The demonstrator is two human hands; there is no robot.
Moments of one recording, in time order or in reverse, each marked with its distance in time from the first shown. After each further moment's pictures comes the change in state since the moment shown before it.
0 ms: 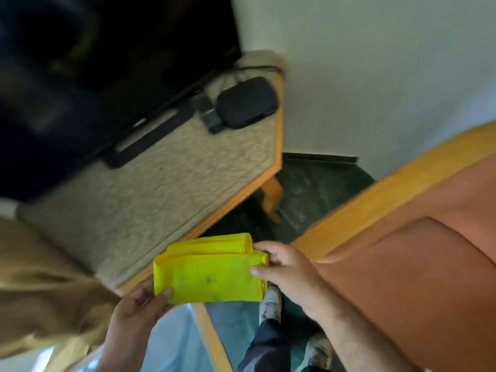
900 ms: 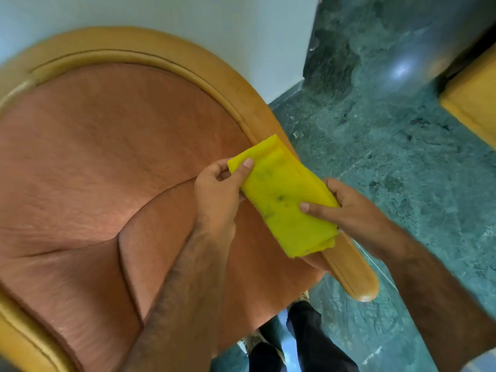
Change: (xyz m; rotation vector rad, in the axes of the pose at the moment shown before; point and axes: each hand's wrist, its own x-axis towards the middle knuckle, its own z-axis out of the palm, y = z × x) left_hand -0.365 -0.140 0.613 0.711 -1.421 0.195; right_hand -0.443 0.313 -0.227 0.817 1.377 0.055
